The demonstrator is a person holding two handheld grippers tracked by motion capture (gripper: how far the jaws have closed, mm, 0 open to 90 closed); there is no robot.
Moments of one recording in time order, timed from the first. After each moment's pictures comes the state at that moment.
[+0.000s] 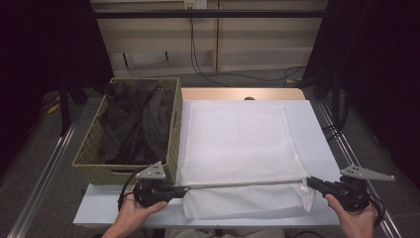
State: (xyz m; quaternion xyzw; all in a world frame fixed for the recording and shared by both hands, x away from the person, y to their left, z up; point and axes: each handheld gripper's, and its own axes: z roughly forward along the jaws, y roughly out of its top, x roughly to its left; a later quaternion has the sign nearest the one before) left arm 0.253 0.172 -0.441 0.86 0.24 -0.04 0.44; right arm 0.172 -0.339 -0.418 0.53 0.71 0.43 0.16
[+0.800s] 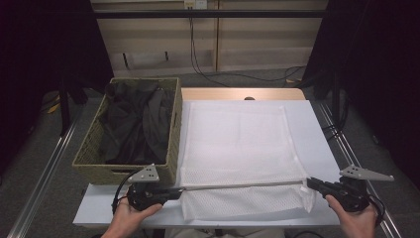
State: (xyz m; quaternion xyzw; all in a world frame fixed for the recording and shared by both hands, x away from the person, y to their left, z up) left arm 0.245 0.183 -0.439 0.86 0.25 -0.02 0.45; right arm 0.172 -0.340 -0.420 0.53 0.72 0.42 0.16
